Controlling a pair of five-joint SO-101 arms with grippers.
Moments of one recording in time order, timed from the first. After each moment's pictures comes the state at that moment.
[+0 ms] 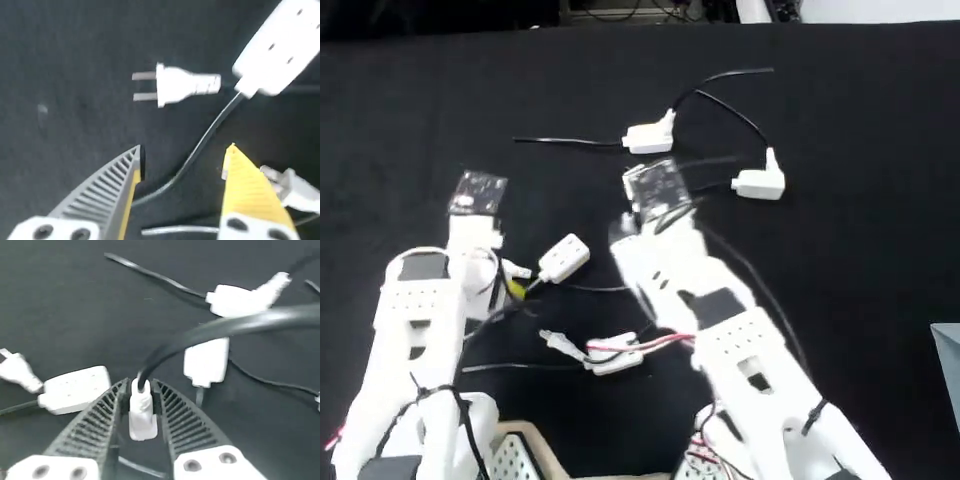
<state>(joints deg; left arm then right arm) -10.3 -36.7 59.6 59.4 -16.8 -27.7 -43.0 68.5 20.4 3.2</state>
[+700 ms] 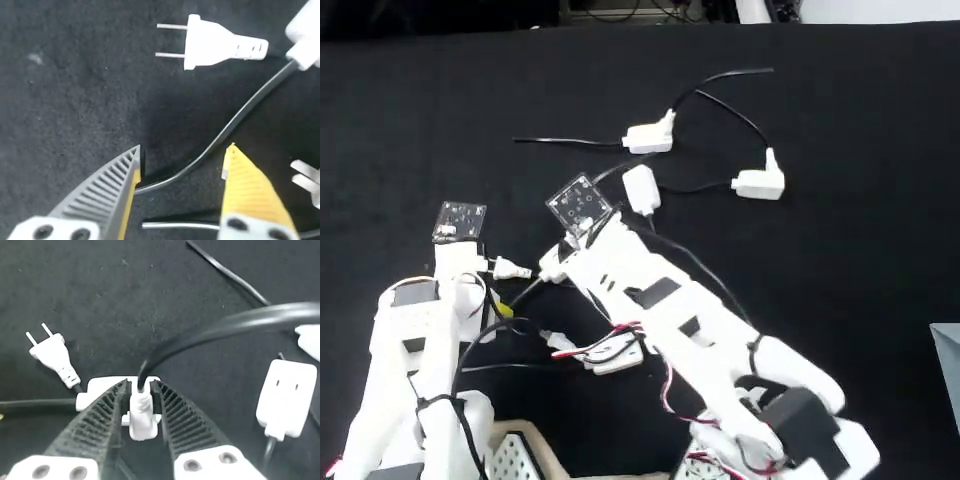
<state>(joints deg) -15.4 -39.1 69.1 53.6 -16.7 -36.3 -15.5 62.0 1.5 9.8</state>
